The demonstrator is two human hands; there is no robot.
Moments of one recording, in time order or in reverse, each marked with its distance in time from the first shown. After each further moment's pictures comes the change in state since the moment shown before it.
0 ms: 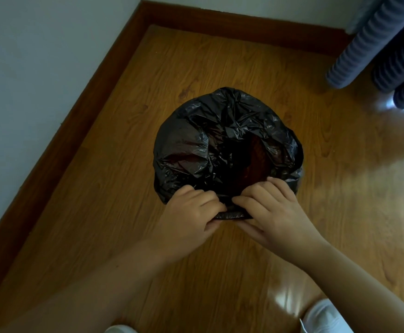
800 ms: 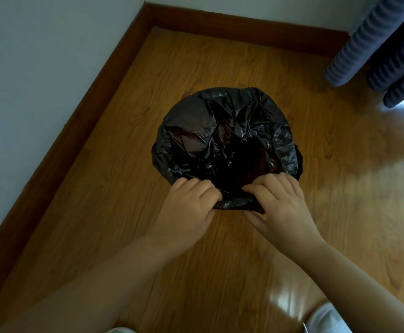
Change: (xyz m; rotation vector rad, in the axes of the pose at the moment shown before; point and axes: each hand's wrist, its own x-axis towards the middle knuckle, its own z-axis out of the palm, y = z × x) left_hand 0.006 -0.003 -0.009 0.082 0.055 -0.093; right_hand 0.010 -0.001 0.004 0.027 0.079 0.223
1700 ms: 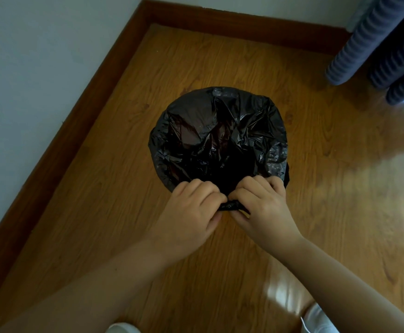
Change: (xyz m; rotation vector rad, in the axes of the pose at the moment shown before) left_hand -0.010 0.007 -0.001 -0.003 0.003 0.086; right_hand 0.005 -0.017 0.012 0.085 0.016 -0.007
